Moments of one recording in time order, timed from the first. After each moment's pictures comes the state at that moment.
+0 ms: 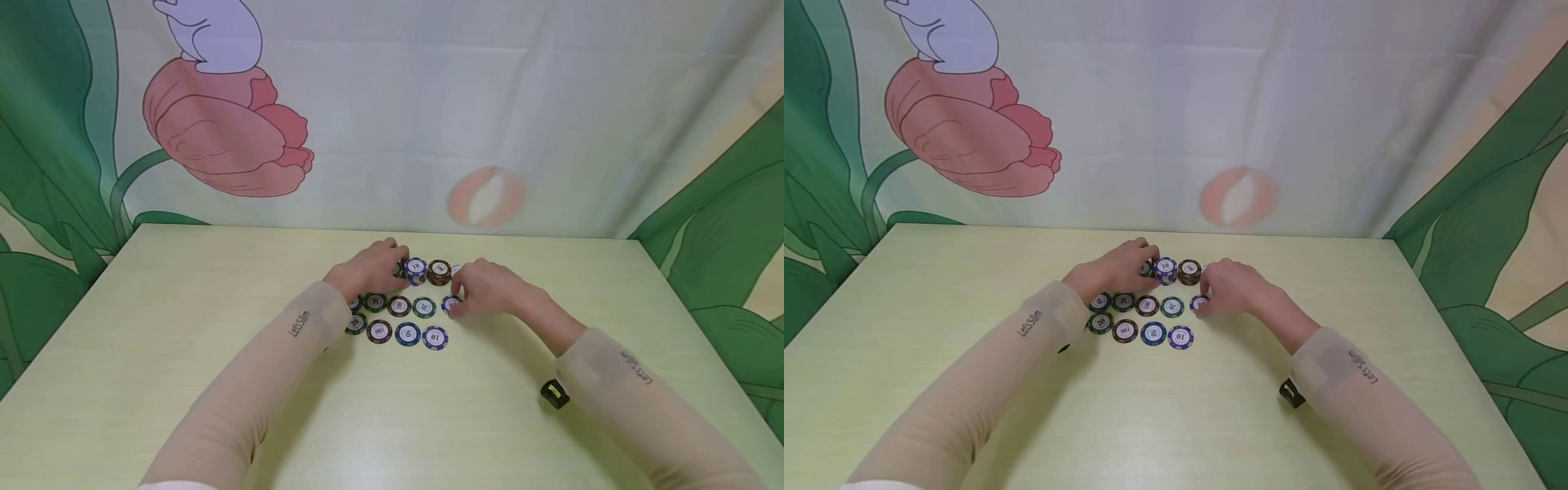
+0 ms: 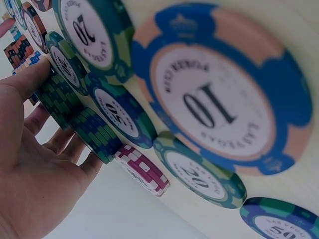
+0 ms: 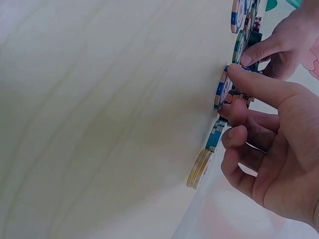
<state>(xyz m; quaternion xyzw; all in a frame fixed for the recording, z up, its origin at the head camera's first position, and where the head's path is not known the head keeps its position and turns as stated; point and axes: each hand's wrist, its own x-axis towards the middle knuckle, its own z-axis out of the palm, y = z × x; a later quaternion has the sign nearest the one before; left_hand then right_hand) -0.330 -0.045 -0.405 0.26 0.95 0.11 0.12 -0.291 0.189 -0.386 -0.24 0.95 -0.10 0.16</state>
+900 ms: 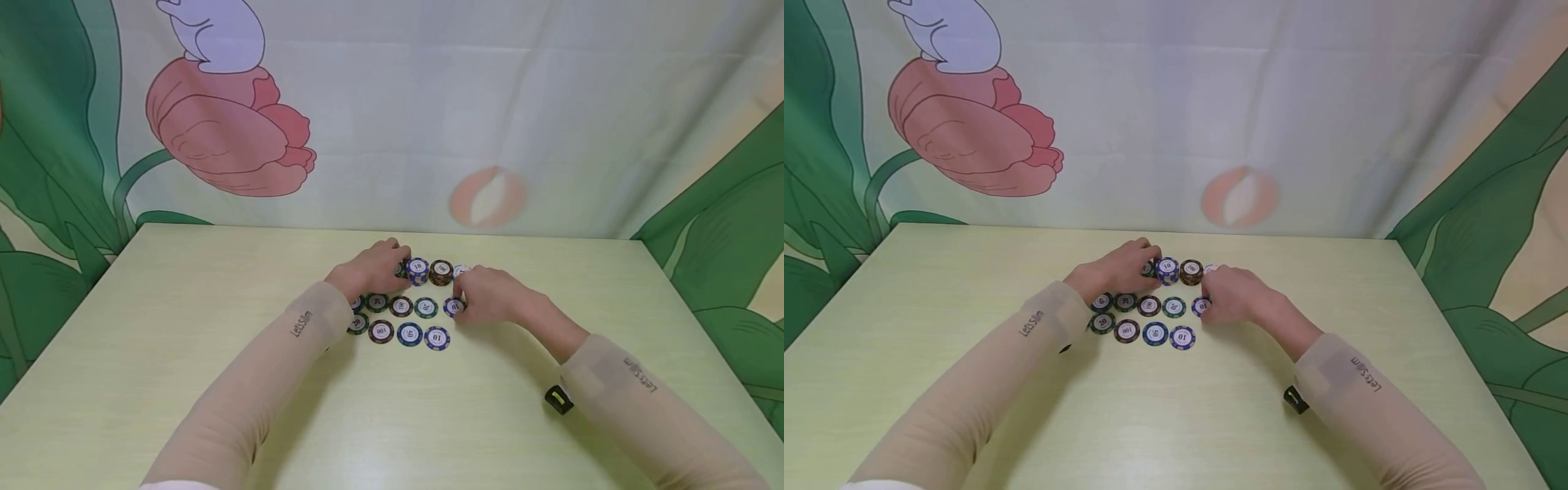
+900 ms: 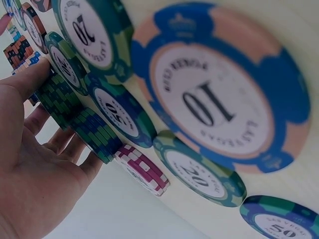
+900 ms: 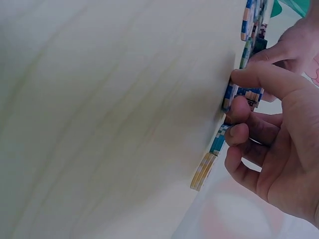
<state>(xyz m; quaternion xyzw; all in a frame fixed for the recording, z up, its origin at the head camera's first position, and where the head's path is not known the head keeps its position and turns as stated) -0.328 -0.046 -0.403 0.26 0.95 0.10 0.12 -0.283 0.188 -0.389 -0.28 0.95 -0.06 0.15</state>
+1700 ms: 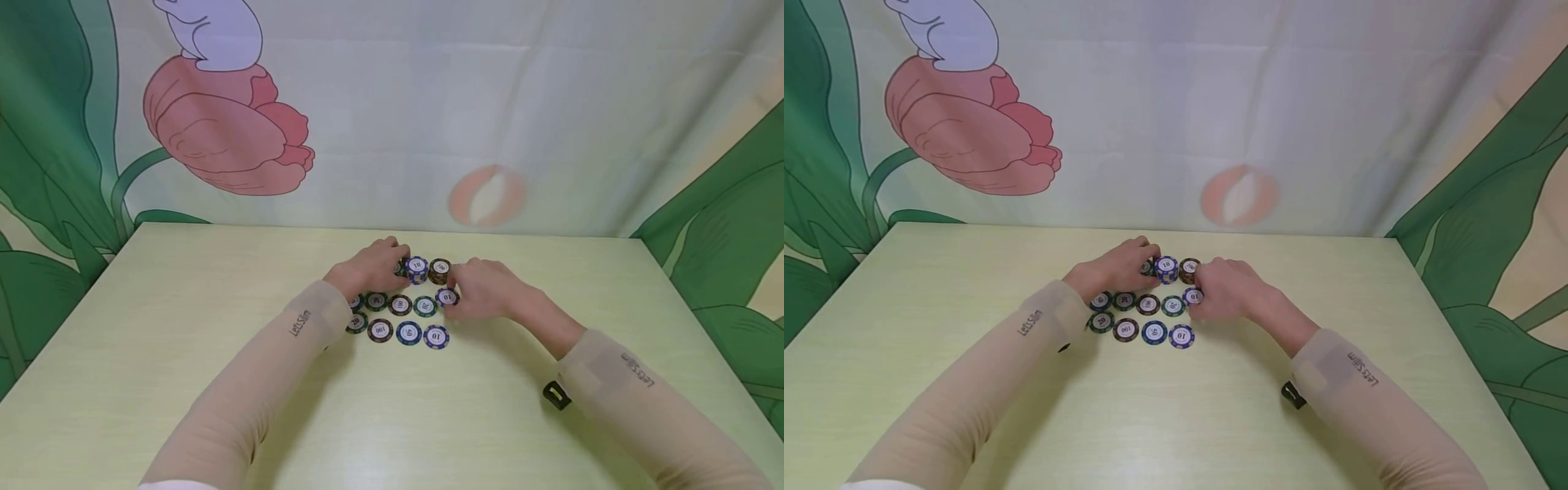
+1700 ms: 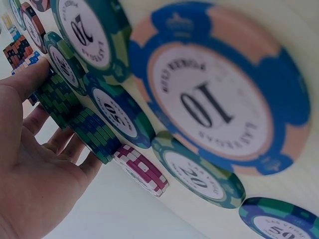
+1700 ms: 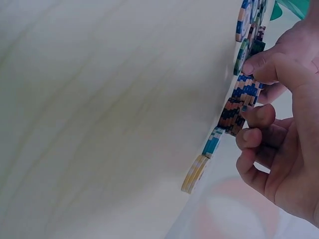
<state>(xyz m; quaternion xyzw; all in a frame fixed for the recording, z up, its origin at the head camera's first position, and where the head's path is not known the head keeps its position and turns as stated) -0.328 -0.046 -0.404 0.26 0.95 0.11 0.12 -0.282 0.182 -0.387 -0.28 0.95 -0.07 0.09</state>
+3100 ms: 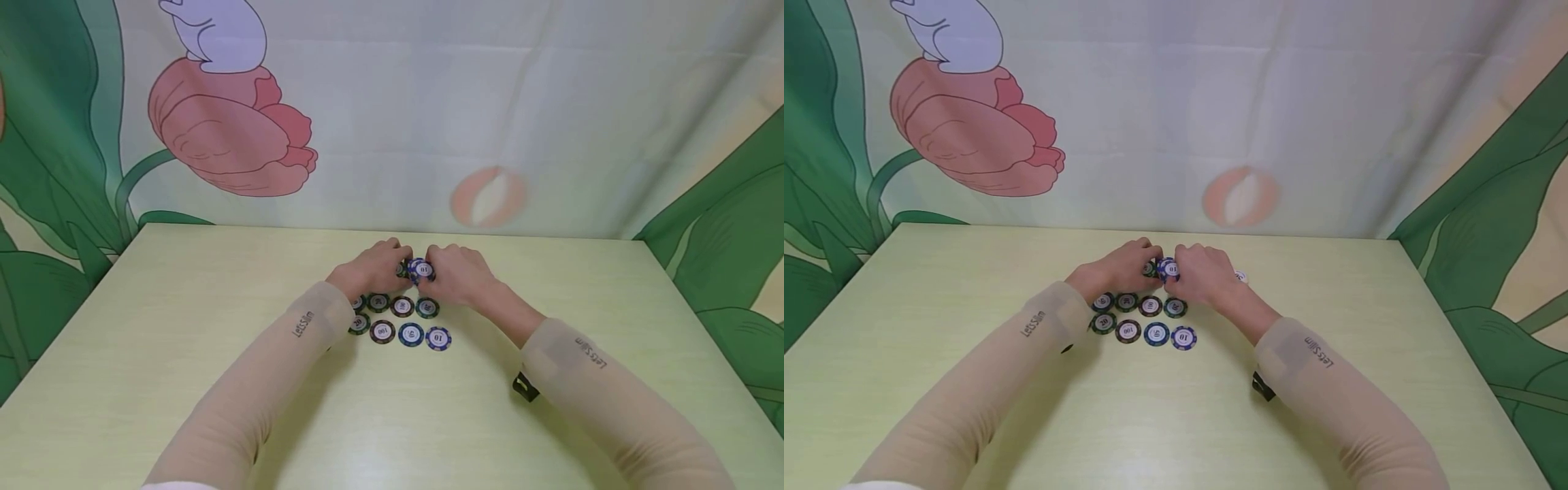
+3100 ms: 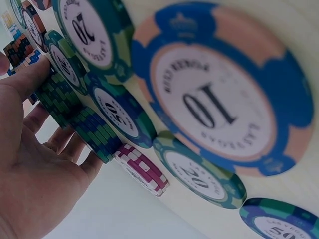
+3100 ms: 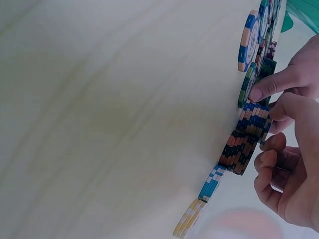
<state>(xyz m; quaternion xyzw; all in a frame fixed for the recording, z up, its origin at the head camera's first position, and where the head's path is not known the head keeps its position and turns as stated) -0.329 -0.047 -0.407 0.26 0.95 0.11 0.12 -0.302 0.138 -0.396 -0.23 0.97 -0.08 -0.01</state>
